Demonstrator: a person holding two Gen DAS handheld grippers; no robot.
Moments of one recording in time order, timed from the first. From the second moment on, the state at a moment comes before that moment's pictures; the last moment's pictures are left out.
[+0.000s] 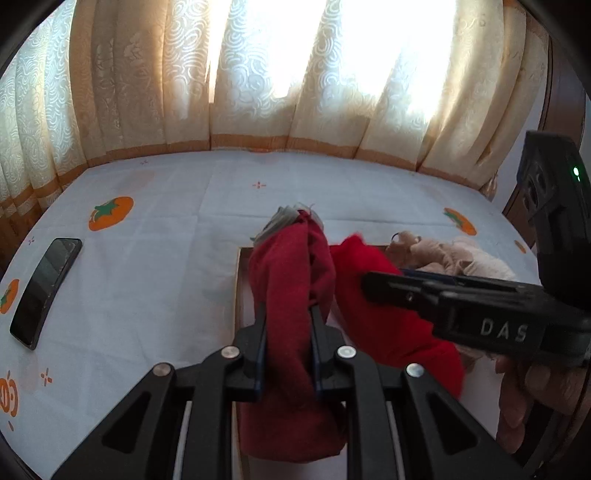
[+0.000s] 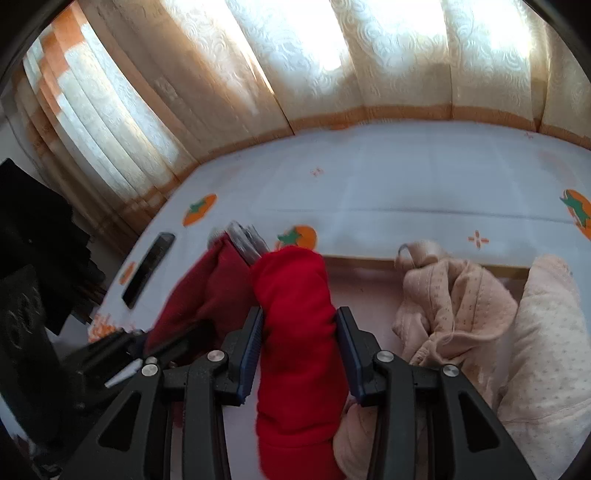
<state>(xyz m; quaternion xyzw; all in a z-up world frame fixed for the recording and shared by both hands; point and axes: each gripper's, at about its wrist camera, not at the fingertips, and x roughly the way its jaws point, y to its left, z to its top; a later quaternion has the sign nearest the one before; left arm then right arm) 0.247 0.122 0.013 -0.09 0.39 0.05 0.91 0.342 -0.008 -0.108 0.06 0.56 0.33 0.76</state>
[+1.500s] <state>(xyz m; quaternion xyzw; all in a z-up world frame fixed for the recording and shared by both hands) 0.132 0.062 0.057 -0.06 0.29 -0.02 0.95 0.204 -0.096 0.003 0.03 0.46 0.43 0.78</state>
